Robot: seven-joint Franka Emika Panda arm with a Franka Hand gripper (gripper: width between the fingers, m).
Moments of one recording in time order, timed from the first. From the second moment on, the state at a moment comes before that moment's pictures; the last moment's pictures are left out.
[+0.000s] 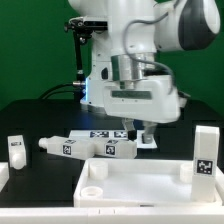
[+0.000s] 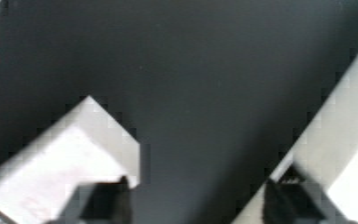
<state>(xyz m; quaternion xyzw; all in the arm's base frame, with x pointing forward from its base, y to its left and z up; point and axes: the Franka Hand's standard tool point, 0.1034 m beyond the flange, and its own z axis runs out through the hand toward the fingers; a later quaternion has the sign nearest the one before) 0.451 0.047 0.043 -0.90 0.42 -0.06 0.06</state>
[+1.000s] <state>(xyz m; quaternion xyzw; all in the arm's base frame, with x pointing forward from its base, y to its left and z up) 0.458 0.020 0.055 -0.97 -0.20 -0.12 -0.04</state>
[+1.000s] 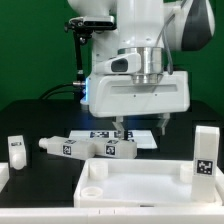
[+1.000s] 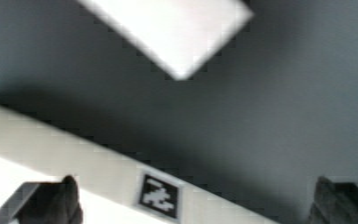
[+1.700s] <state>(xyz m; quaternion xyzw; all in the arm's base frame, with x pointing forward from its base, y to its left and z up) 0.429 0.052 0.026 -0.93 -0.38 -0.03 -0.01</state>
